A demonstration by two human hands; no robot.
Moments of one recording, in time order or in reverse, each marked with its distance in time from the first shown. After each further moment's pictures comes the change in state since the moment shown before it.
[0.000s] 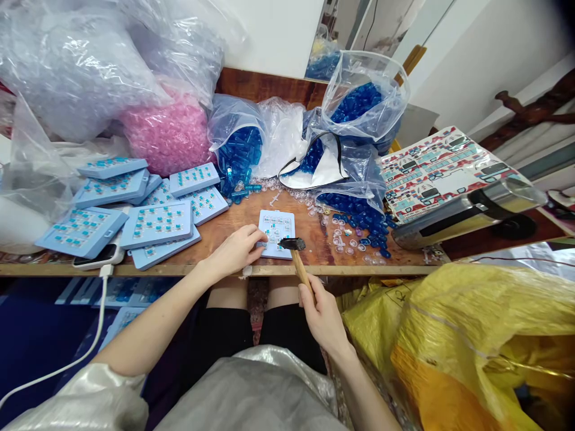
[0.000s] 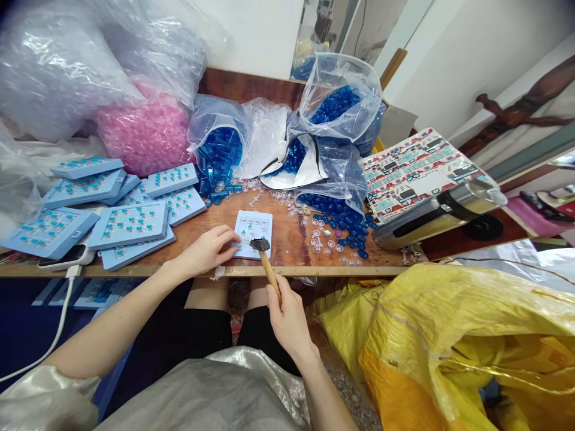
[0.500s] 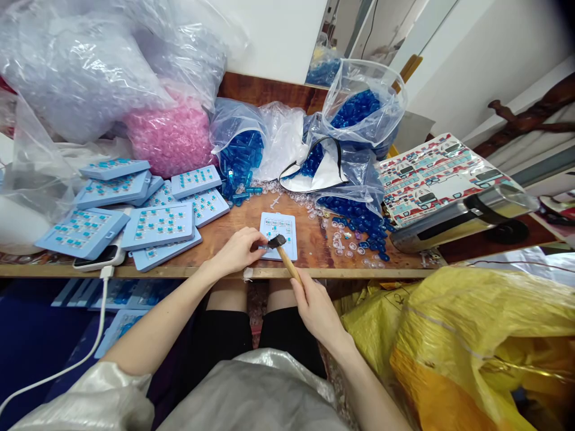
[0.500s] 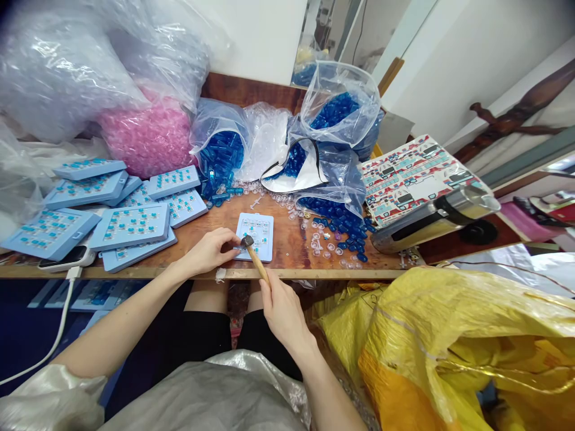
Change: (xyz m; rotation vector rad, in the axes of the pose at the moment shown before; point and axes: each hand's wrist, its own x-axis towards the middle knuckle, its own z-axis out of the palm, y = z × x) left_hand 0.005 -0.001 0.001 -0.134 -0.004 -0.115; right_hand 0.015 -0.017 -0.001 -0.100 -0.096 -0.094
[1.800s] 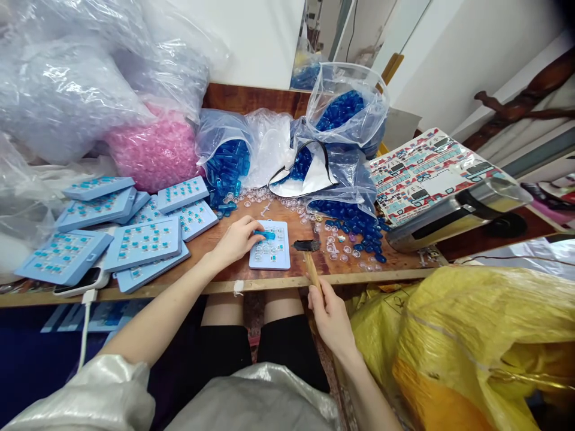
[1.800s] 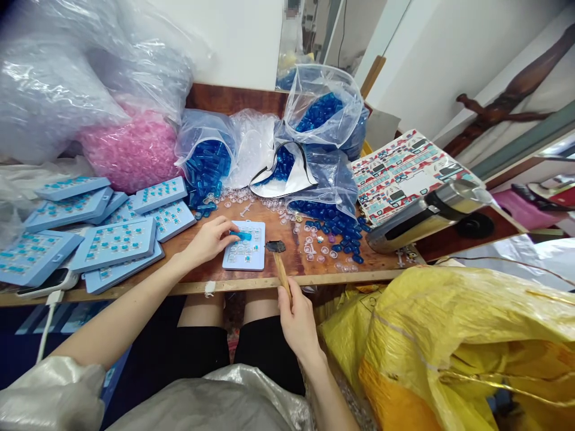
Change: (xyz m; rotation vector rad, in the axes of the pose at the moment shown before) left_hand 0.049 -0.018 0.007 0.078 0.121 0.069; right_hand -0.007 0.043 -0.008 0.149 0.206 0.207
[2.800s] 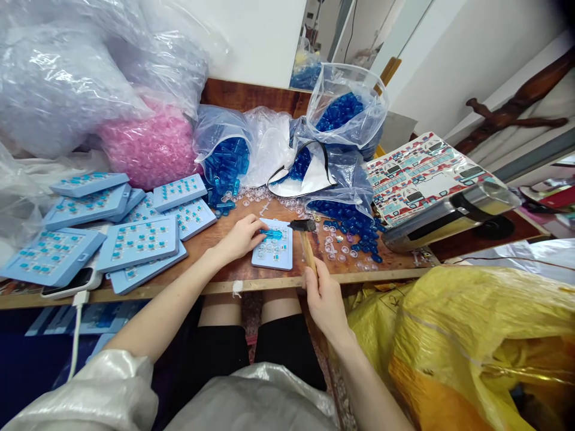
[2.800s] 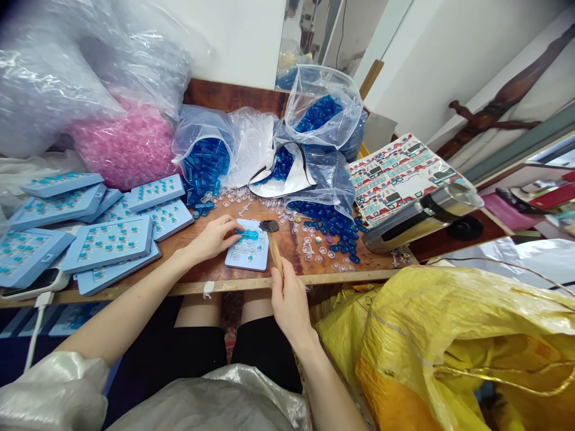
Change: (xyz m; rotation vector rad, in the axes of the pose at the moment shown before) left_hand 0.008 -0.005 0.005 -0.033 -0.060 0.090; right_hand 0.026 -0.033 0.001 -0.091 0.049 -0.095
